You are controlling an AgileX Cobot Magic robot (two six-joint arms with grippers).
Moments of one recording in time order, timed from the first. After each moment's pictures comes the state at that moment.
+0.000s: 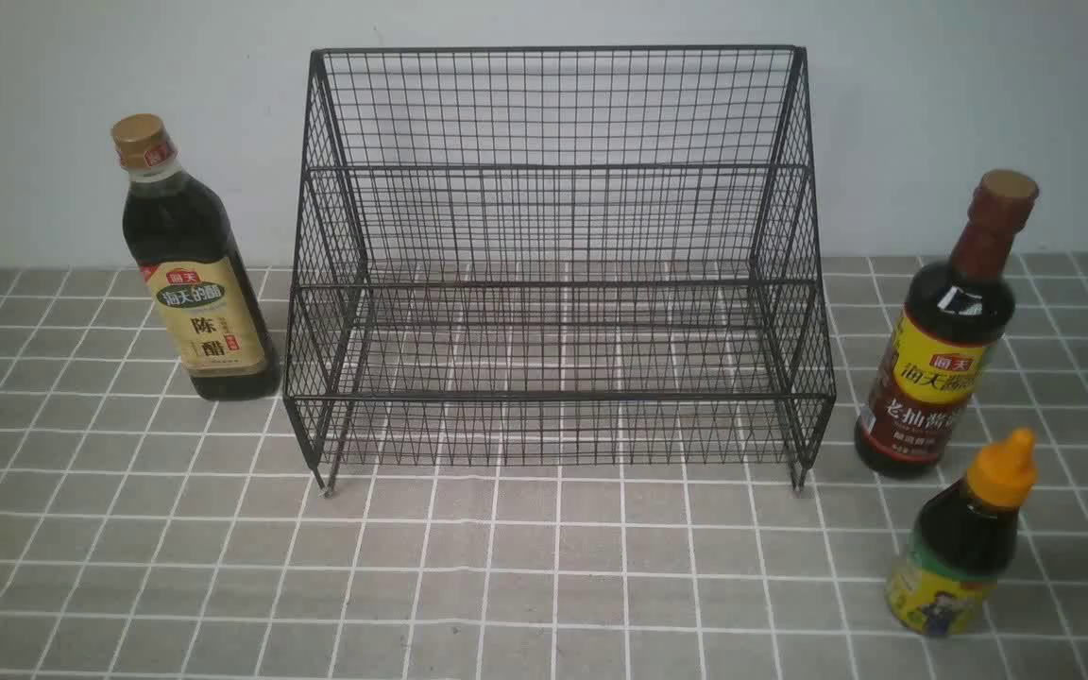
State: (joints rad) right arm 0.04 -0.01 0.02 -0.13 0.37 0.22; left arm 0.01 -0.01 0.02 -0.01 0.38 0.02
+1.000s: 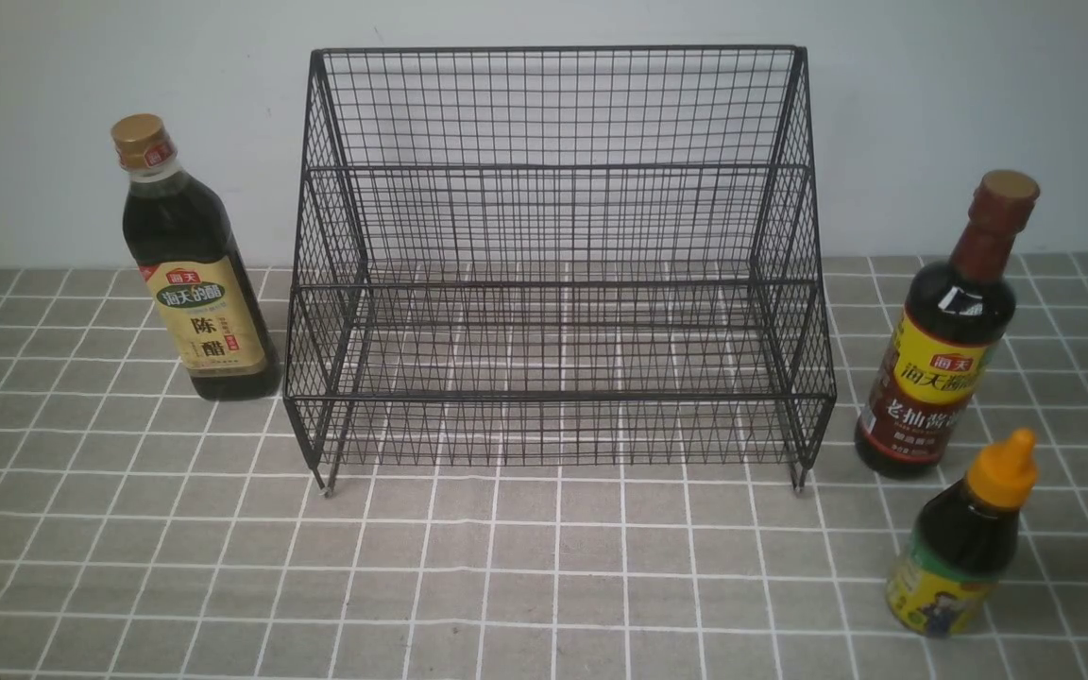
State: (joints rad) right arm 0.04 -0.01 0.03 0.27 -0.02 0.41; left arm 0.01 -0.01 0.02 -0.01 0.38 0.02
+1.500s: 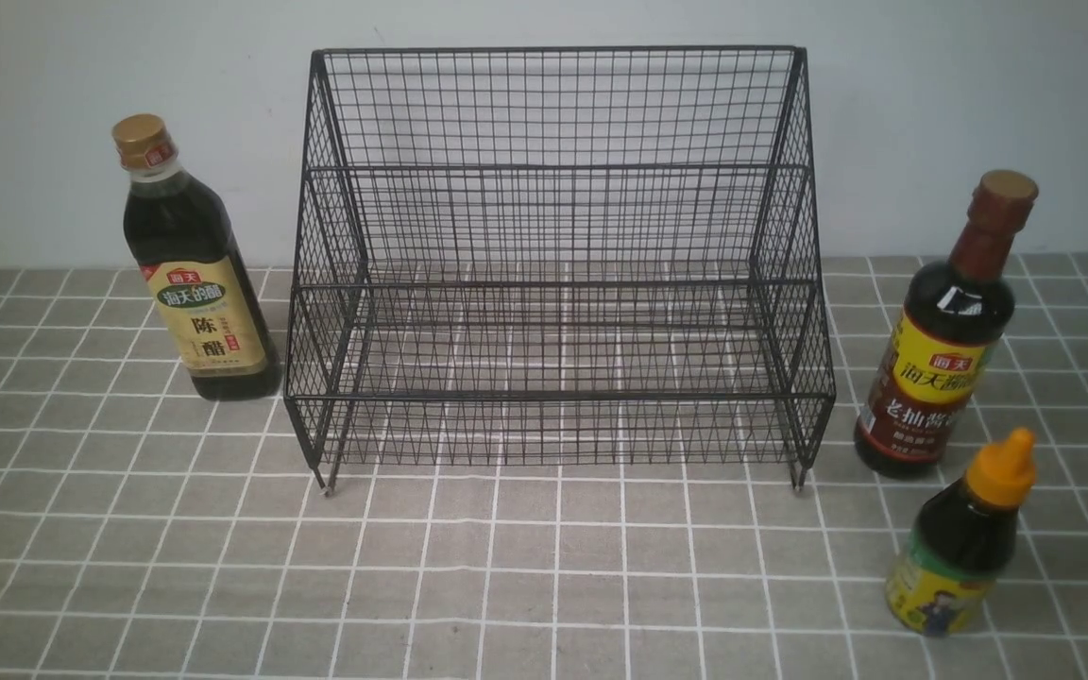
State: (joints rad) right arm 0.10 0.36 -0.63 0.09 0.76 0.24; left arm 0.01 -0.01 0.02 -0.01 0.38 0.02
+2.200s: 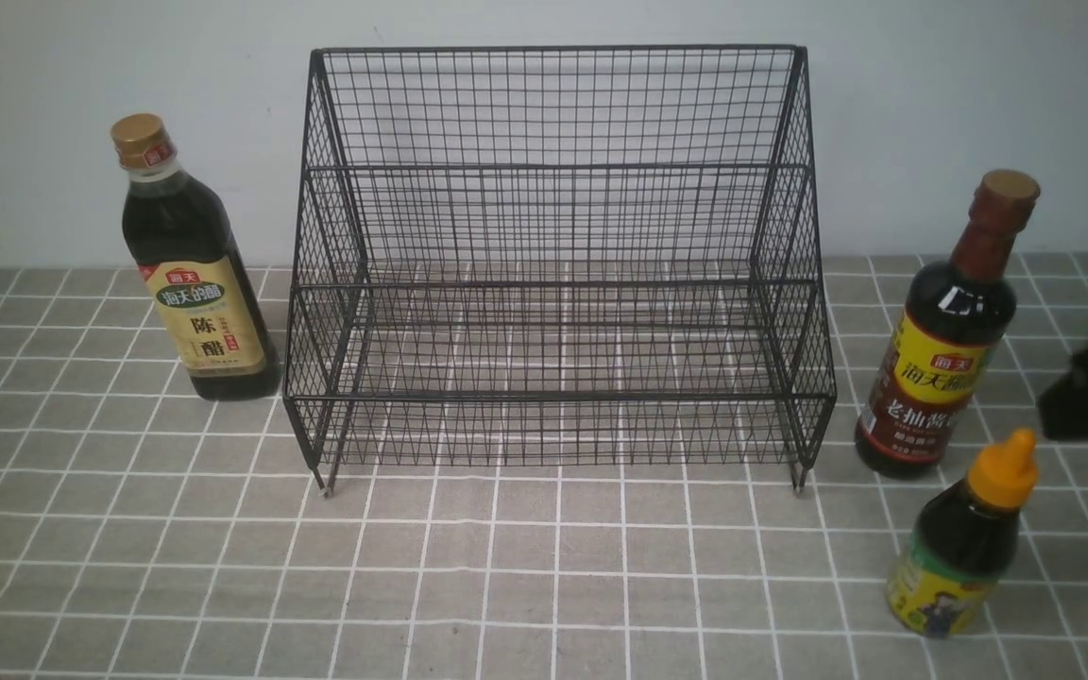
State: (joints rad) right arm 0.10 1.21 -1.06 0.19 1.11 -0.05; left arm 0.01 -0.01 0.02 -0.01 0.38 0.02
